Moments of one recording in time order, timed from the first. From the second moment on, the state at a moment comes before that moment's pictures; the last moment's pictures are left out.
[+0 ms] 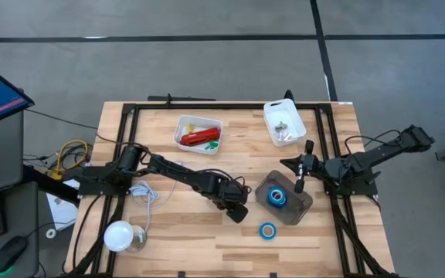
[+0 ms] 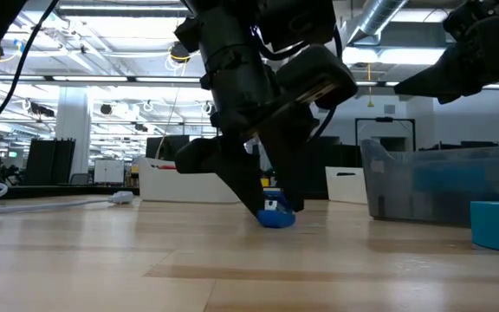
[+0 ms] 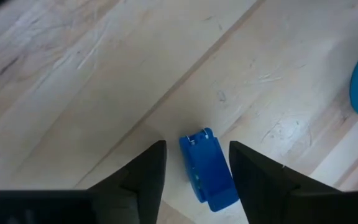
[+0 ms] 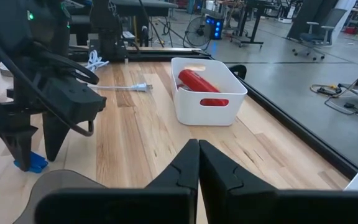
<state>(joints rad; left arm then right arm) -0.21 2.17 1.54 -0.56 0.10 -1.06 0.38 0.49 0.17 0.06 0.71 0.06</state>
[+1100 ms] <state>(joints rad) -0.14 1.96 1.53 -0.67 -0.07 -0.81 0.38 0.49 0.17 0.06 0.71 0.06</state>
